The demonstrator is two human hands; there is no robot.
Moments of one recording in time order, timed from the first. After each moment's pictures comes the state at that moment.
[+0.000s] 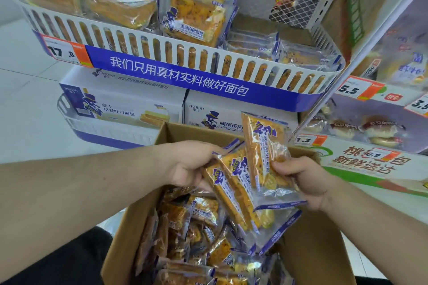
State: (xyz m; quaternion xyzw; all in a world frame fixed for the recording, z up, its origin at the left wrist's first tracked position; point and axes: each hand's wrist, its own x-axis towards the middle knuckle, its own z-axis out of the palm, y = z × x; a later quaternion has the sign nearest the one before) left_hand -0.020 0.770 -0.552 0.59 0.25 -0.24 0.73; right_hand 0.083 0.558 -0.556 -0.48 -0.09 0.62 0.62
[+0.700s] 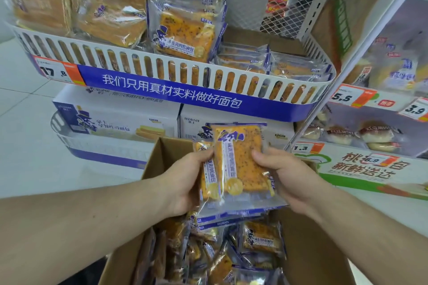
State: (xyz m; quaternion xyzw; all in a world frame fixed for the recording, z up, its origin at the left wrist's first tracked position) left_hand -0.025 0.762 -0.562 0.46 0.30 -0.14 0.82; right_hand 0.063 0.594 -0.524 -0.64 -0.08 0.43 0.63
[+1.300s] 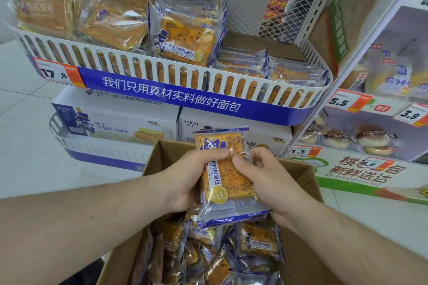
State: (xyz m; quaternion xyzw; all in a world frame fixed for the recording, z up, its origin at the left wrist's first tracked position) left_hand -0.023 0.758 -0.539 0.48 0.25 -0.12 0.83; right_hand 0.036 0.612 -0.523 -0.72 -0.06 0.35 0.60
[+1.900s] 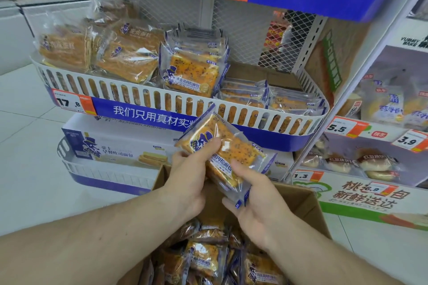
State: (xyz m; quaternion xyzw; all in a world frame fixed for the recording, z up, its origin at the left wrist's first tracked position) left_hand -0.005 0.767 -0.523 0.39 0.28 0.15 0.86; right_hand 0.023 0.648 -0.502 -0.55 0.09 0.36 0.75
